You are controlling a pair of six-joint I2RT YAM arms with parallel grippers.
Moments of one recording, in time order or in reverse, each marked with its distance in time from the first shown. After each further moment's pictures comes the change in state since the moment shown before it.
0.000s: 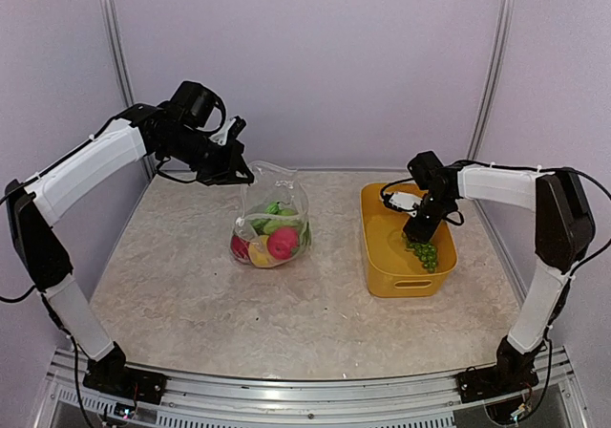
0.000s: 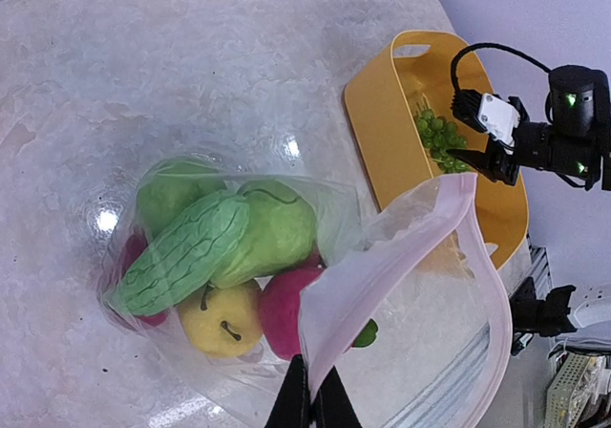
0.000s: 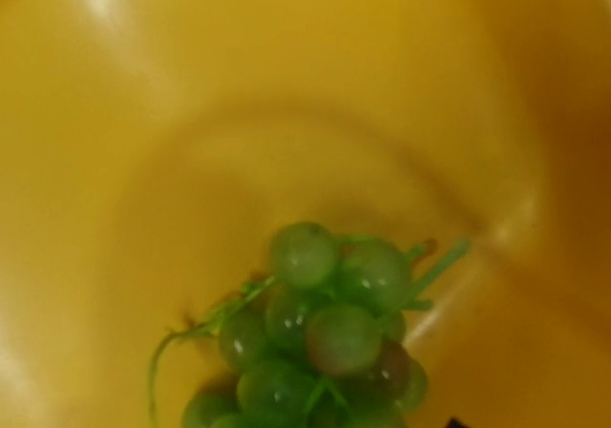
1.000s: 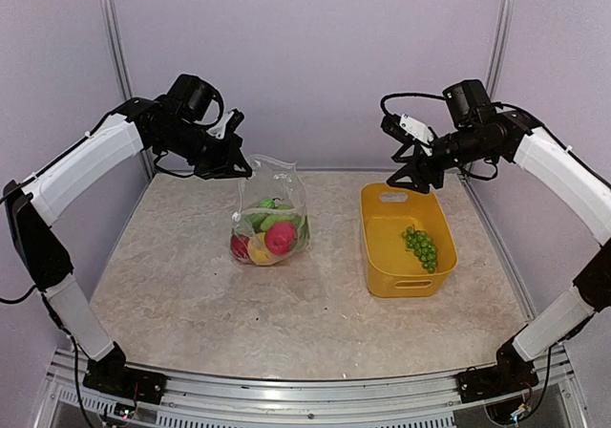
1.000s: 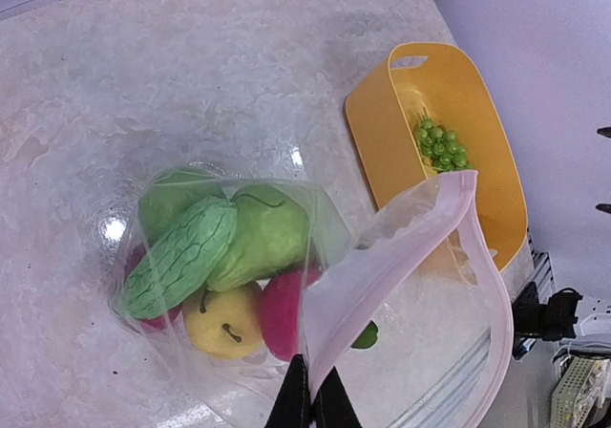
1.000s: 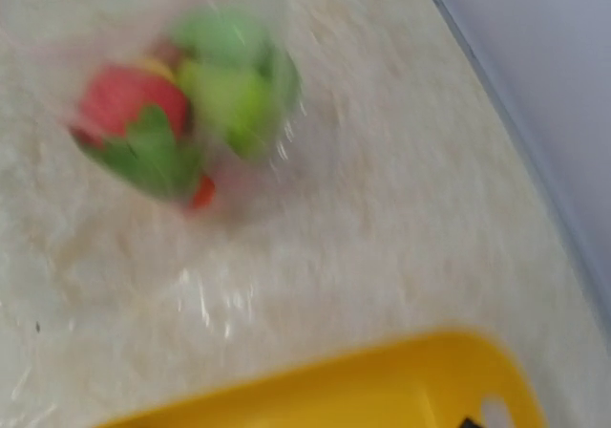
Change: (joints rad) left arm 0.000 0.002 0.052 -0.032 -0.023 0.014; right arm 0.075 -0.284 0.324 -0.171 -0.587 -0.128
